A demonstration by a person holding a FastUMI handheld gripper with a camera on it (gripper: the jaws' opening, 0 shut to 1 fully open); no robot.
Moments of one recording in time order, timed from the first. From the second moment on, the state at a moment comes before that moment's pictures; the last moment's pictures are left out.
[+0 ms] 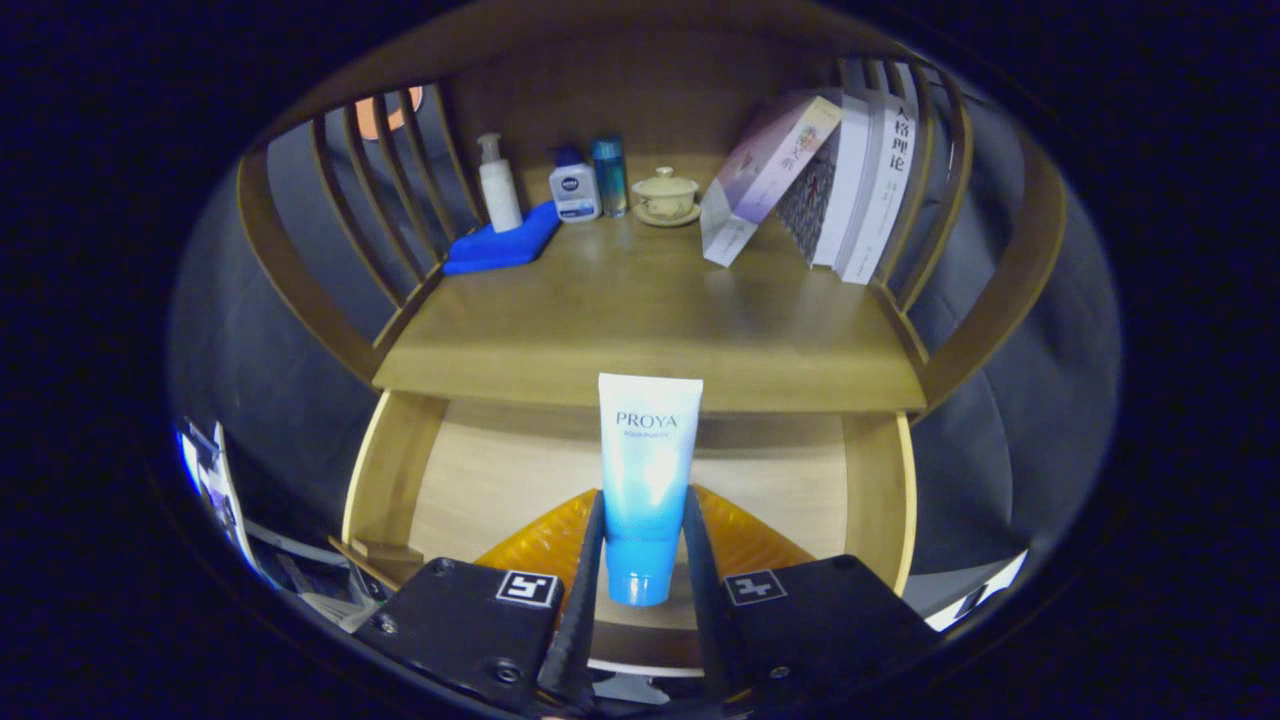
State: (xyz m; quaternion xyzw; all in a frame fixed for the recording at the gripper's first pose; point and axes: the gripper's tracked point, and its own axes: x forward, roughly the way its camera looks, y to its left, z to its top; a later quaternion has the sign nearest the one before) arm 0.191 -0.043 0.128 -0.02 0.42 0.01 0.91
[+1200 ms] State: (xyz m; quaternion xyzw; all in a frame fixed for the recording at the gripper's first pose) arm 0.330 -0.032 0.102 0.00 0.35 -0.02 0.94
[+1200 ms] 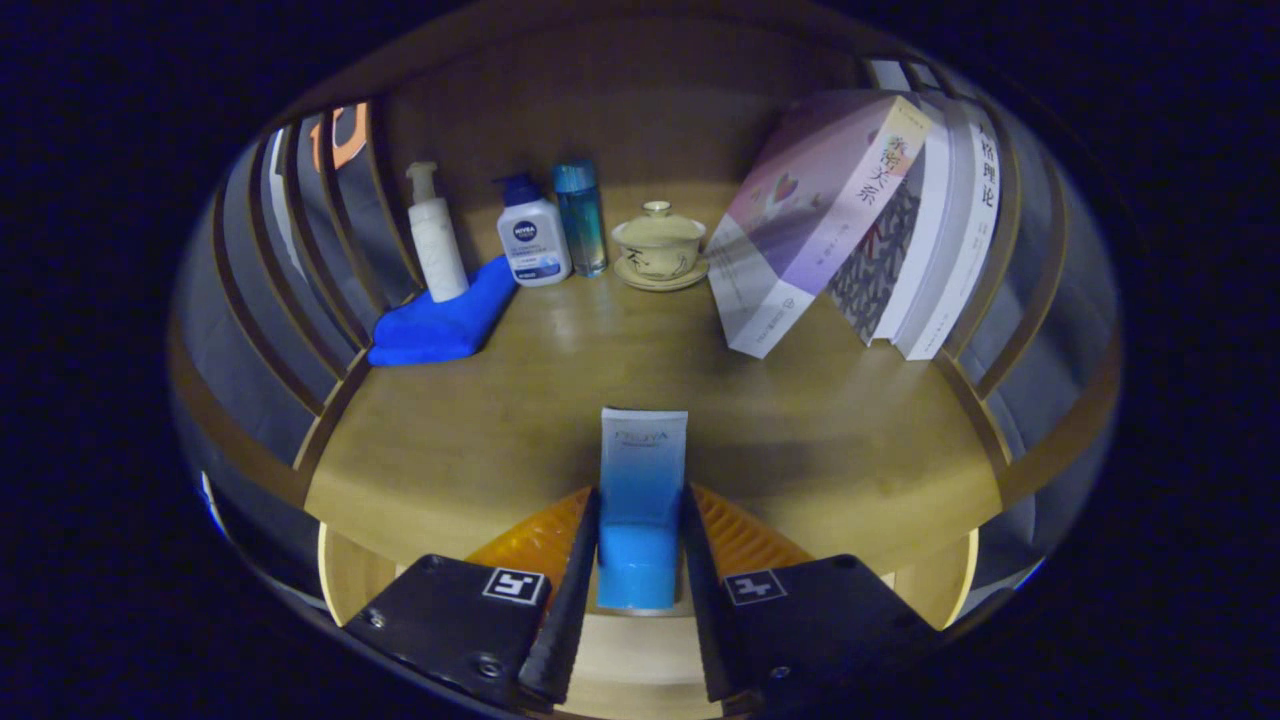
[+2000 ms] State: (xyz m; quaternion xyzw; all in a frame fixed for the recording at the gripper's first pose) arm 0.252 -0.023 0.171 -0.02 0.18 0.00 0.98
